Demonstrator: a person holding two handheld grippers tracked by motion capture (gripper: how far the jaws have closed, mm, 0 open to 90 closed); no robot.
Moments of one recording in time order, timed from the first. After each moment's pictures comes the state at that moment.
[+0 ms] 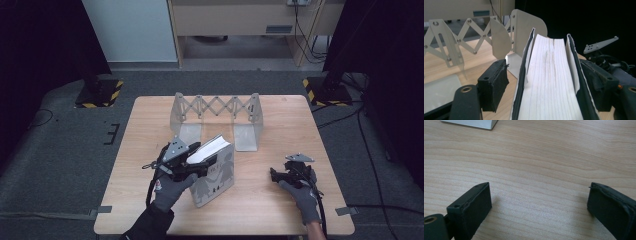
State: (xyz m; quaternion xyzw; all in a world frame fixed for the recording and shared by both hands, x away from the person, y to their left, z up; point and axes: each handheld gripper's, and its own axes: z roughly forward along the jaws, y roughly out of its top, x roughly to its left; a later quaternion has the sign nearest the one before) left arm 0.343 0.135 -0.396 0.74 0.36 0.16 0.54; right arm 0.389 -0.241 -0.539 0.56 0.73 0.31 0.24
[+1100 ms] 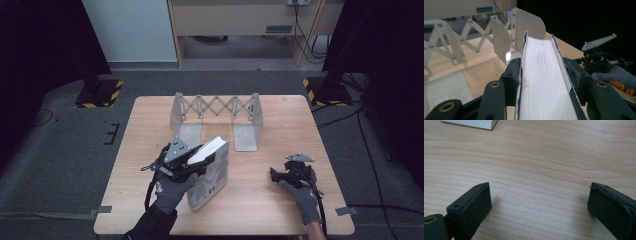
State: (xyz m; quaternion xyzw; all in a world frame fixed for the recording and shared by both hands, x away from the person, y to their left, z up) left arm 0.329 0.133 -0.375 0.74 0.37 0.18 0.53; right arm 0.389 -0.241 -0.539 0.56 0.73 0.31 0.24
